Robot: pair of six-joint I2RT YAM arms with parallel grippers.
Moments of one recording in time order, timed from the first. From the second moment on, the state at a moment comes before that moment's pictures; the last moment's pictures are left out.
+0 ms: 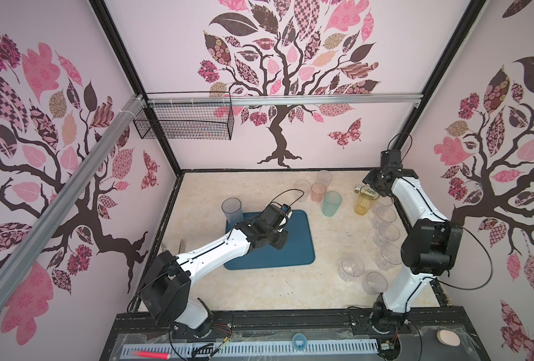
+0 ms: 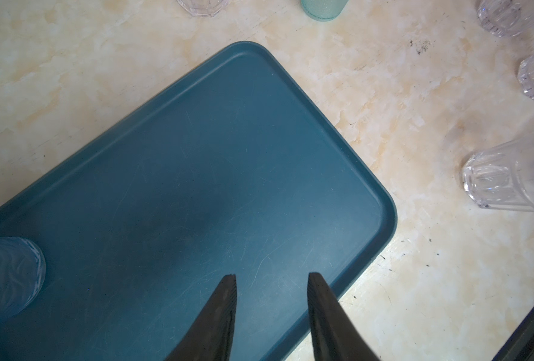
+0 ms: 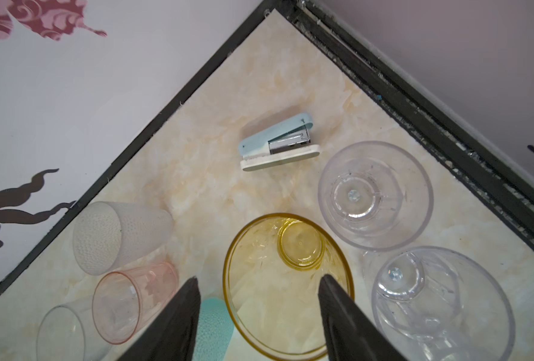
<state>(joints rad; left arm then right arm) -0.79 1.50 1.08 -0.49 -0.02 -0.14 -0.10 1.82 1.63 -0.70 0.10 0.60</state>
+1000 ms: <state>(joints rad) -0.79 1.50 1.08 -0.50 -0.07 -0.13 0.00 2.04 1.77 -0.82 0.14 0.50</state>
